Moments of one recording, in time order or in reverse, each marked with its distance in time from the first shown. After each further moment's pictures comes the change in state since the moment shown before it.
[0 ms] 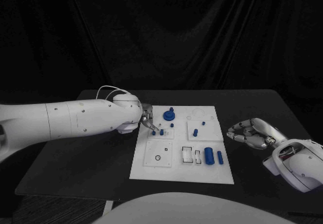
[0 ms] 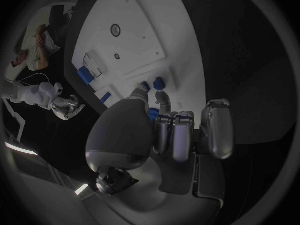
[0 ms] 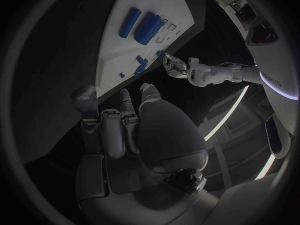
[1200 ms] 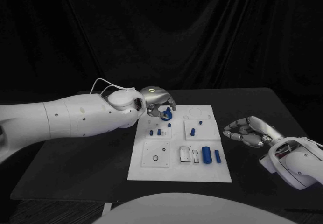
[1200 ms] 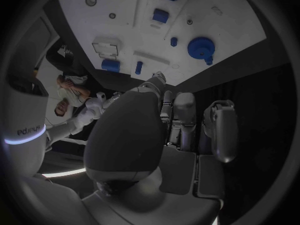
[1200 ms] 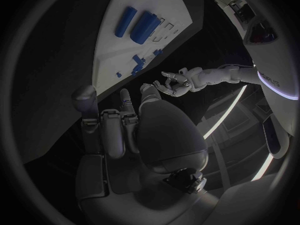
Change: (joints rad) left arm -0.013 0.045 -0.001 -0.084 -0.464 -0.386 0.661; left_hand 0.316 -0.113 0.305 -0.013 -0.002 -0.056 -0.028 -0.521 -0.921 -0.691 0.041 -1.356 -0.916 -0.040 0.031 -0.468 -0.280 0.023 0.000 0.042 0.047 0.000; right arm 0.000 -0.009 0.000 0.020 0.000 -0.015 0.018; right_hand 0.000 0.000 0.003 0.003 0.000 0.000 0.000 0.000 -0.001 0.000 0.000 0.004 0.000 0.000 0.000 0.000 0.000 0.000 0.000 0.000 0.000 0.000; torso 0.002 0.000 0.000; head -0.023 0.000
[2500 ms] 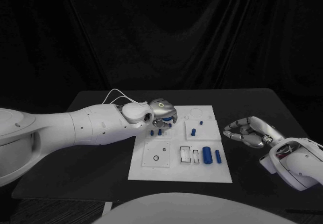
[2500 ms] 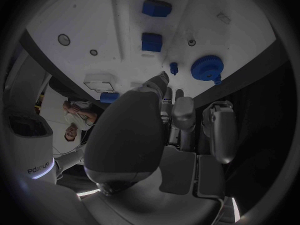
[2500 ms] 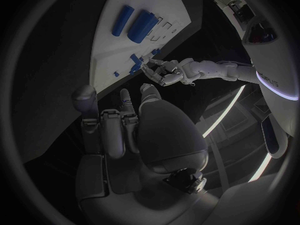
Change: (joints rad) left arm -0.088 0.119 0.001 -0.154 -0.190 0.003 -0.004; left_hand 0.016 -0.010 0.031 -0.044 0.061 0.093 0.035 0.031 -0.099 0.073 0.016 0.059 -0.152 -0.013 0.002 0.042 -0.048 0.000 -0.001 -0.008 -0.007 0.000; right arm 0.000 0.002 0.000 0.001 0.000 -0.004 0.012; right_hand 0.000 0.000 0.003 -0.003 0.000 0.000 0.000 0.000 0.000 0.000 0.000 -0.004 0.000 0.000 0.000 0.001 0.000 0.000 0.000 0.000 0.000 0.000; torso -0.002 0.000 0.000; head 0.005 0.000
